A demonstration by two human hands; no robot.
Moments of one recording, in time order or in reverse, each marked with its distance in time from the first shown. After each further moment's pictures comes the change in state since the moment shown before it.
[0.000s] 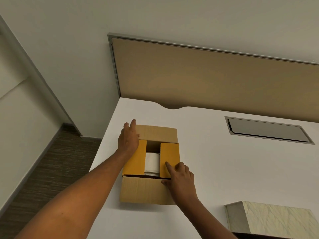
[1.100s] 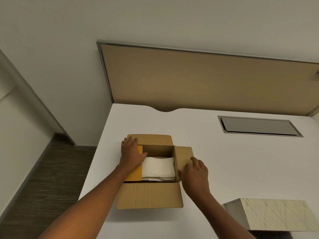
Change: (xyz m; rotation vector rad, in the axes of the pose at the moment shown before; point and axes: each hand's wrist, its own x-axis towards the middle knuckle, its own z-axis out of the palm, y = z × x) left_hand -0.018 -0.006 0.032 0.062 -0.228 0.023; right_hand 0.010 0.039 -0.020 -0.017 0.143 0.197
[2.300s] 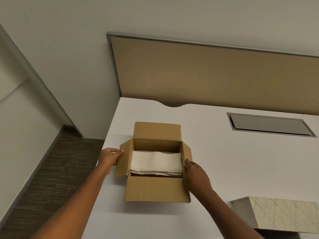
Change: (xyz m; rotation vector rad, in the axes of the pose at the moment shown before) left_hand -0.029 -0.089 -0.036 -0.835 0.013 -0.597; right_hand 0.003 -0.012 0.016 0.087 -0.159 -0.043
